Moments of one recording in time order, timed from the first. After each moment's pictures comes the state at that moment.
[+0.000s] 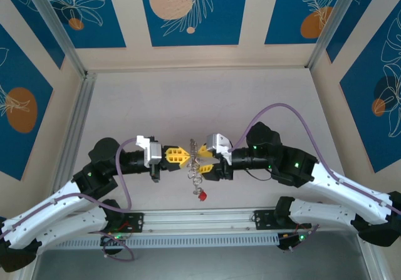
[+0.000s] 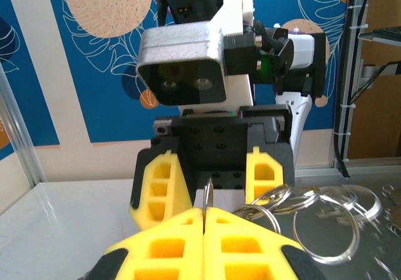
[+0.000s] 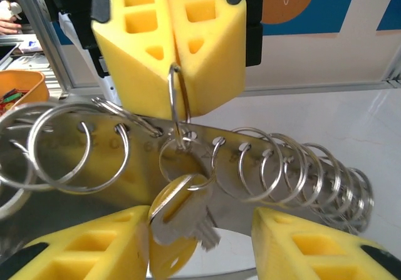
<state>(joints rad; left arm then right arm) -0.93 0.70 0.75 0.06 0.56 0.05 1.06 0.90 1.01 -0.43 -0.40 -0.13</state>
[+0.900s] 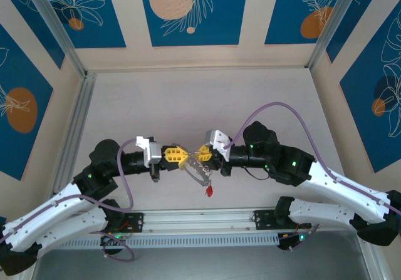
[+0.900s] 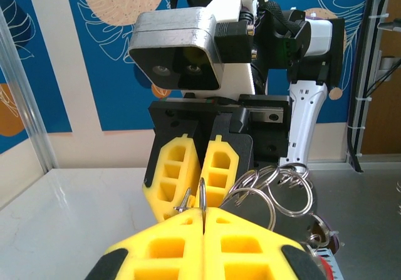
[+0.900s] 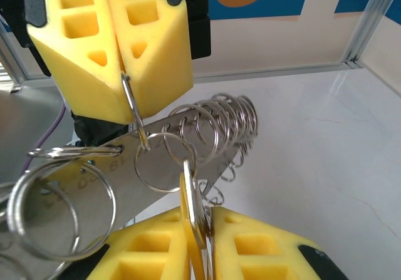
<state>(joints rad) -0.90 0.66 0.70 0.06 0.55 0.05 1.05 0.90 1.01 -0.46 -0.27 -0.15</state>
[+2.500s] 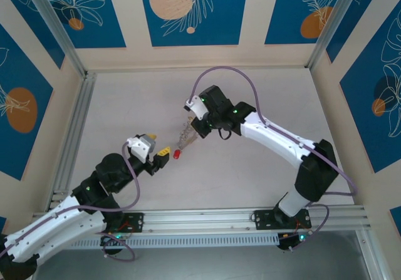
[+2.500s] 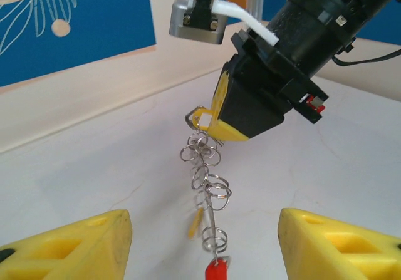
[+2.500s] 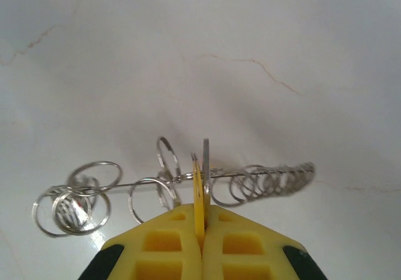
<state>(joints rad) -0.88 0.48 0.48 -0.16 -0.21 0.00 0.75 1.61 1.38 -0.64 -0.13 -0.10</state>
